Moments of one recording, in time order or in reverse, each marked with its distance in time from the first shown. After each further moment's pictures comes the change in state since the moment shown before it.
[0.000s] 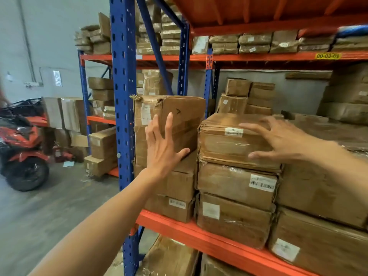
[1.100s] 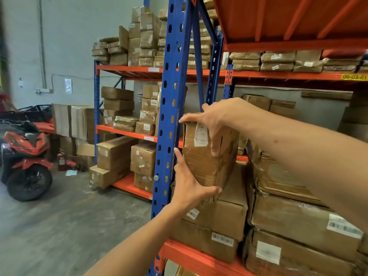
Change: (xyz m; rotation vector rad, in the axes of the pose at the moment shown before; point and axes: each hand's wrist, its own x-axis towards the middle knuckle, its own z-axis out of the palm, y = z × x) left_hand -0.008 -0.114 0.018 -0.778 -0.265 -0.285; right_hand 0.234 -0.262 -0.121 -0.350 -0.265 -0.109
